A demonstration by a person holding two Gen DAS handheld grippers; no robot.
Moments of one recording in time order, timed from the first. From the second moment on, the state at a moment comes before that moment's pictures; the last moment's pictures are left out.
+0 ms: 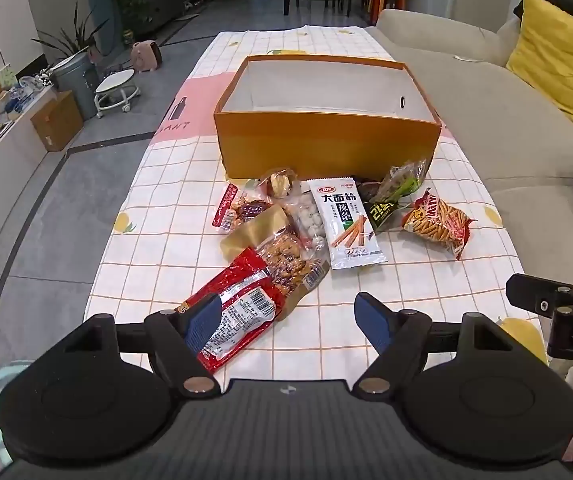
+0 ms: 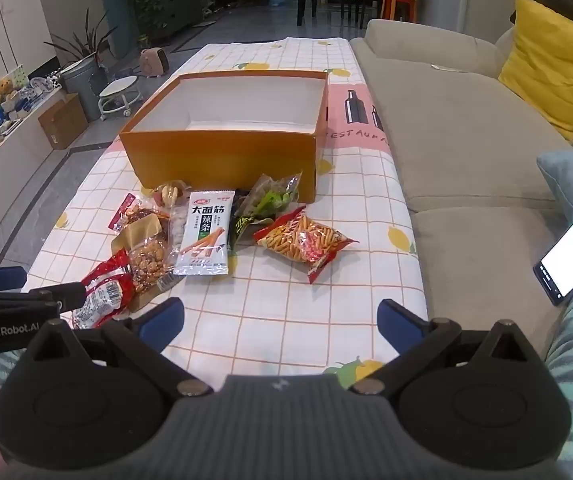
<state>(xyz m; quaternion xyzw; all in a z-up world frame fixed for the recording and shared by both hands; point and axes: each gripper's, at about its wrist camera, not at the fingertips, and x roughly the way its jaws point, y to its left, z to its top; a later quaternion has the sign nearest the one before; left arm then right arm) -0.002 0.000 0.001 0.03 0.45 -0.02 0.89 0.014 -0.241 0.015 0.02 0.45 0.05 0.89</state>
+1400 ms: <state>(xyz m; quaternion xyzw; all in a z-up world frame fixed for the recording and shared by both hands) 0.005 0.004 -0.002 0.02 0.47 -0.02 0.88 0.022 -0.225 0.013 -0.01 0.42 0.08 0.90</state>
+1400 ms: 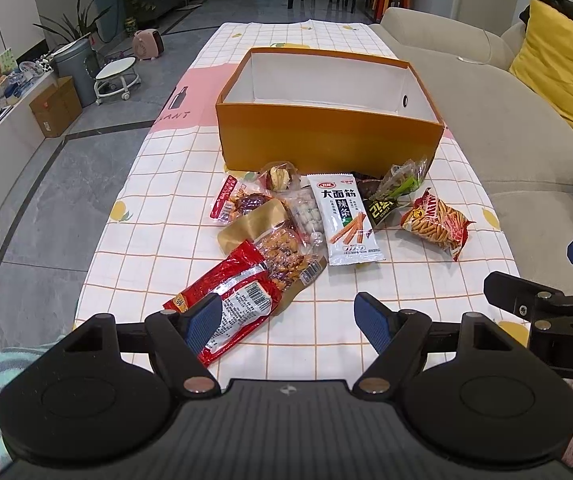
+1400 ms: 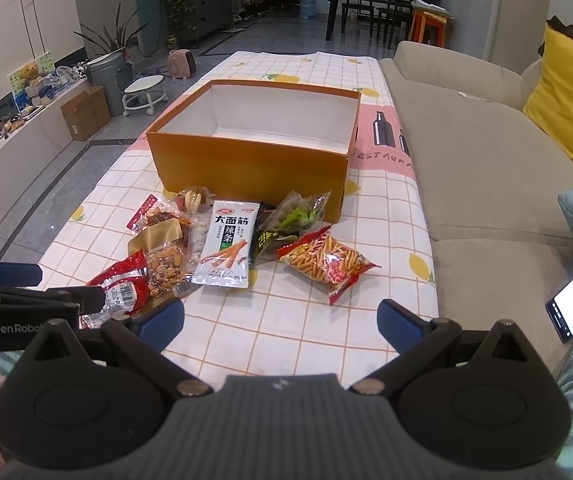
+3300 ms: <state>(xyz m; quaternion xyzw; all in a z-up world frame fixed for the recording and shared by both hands) 0.006 0.007 -0.001 0.00 0.47 -0.04 0.88 0.024 -0.227 0.009 0.00 0.43 0.09 0.90</state>
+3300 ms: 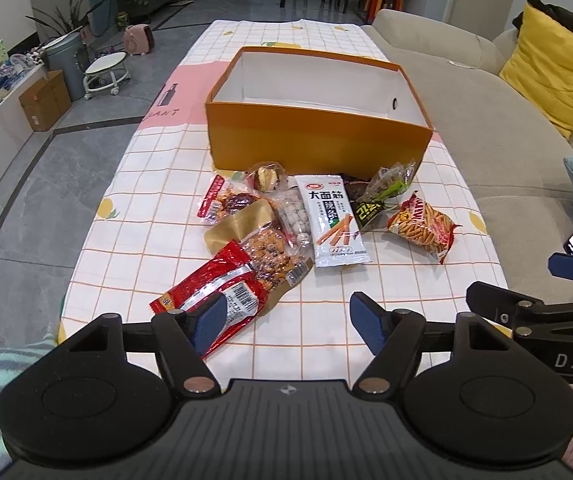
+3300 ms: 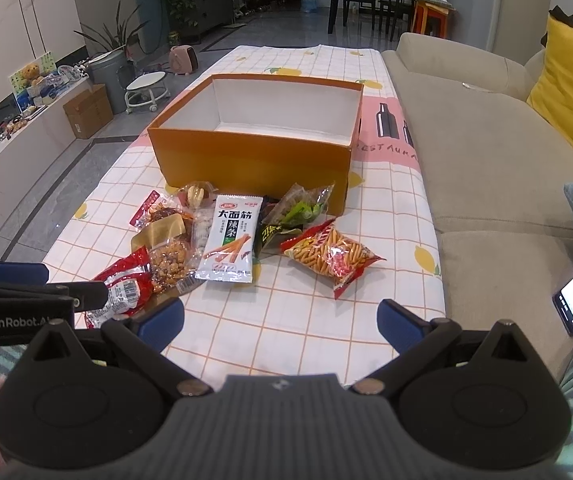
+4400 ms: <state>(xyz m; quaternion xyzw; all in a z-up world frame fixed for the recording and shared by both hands) 0.113 0.051 -0.108 0.19 0.61 -0.17 0.75 0.165 -0.246 -0.098 -0.13 0.48 0.18 0.85</state>
